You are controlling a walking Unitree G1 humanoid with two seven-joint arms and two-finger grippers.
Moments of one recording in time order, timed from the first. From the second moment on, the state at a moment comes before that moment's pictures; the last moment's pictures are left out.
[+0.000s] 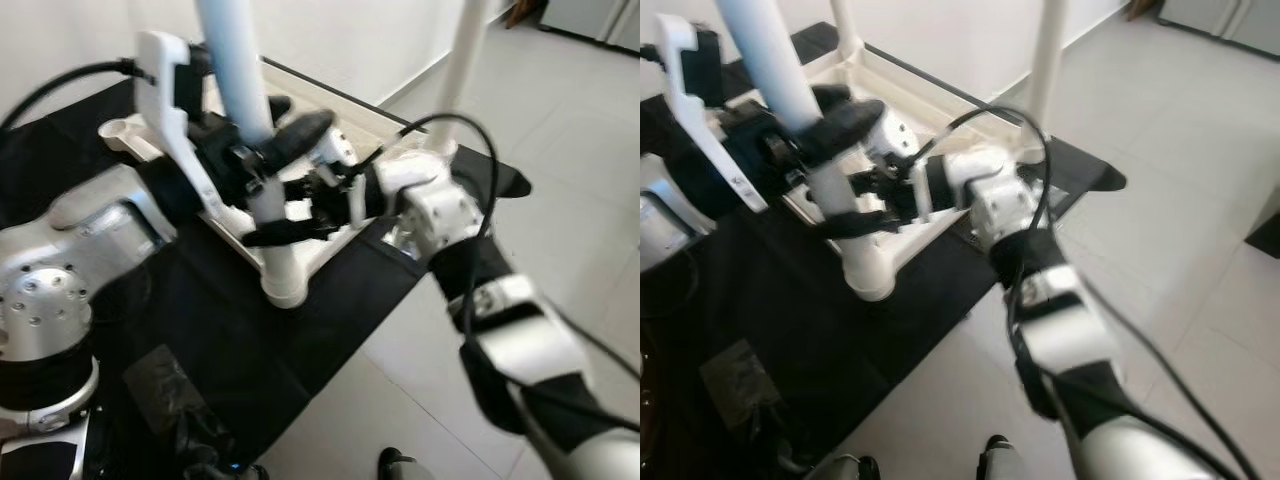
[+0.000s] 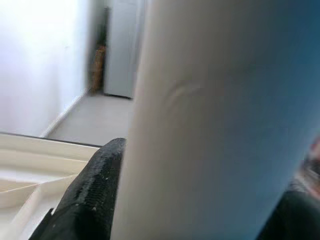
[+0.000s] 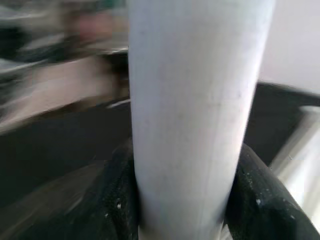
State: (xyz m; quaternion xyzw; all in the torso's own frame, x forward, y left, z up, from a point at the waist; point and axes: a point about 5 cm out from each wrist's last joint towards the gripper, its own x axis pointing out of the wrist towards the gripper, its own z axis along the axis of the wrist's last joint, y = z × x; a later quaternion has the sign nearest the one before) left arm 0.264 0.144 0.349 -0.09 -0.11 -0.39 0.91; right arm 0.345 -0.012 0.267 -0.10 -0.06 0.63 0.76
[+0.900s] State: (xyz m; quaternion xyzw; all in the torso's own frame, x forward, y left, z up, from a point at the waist) left arm 0.268 0.149 0.346 -0.06 -0.10 -0.36 0.92; right arm 0.309 -0.002 0.262 -0.10 -0.07 0.50 0.86
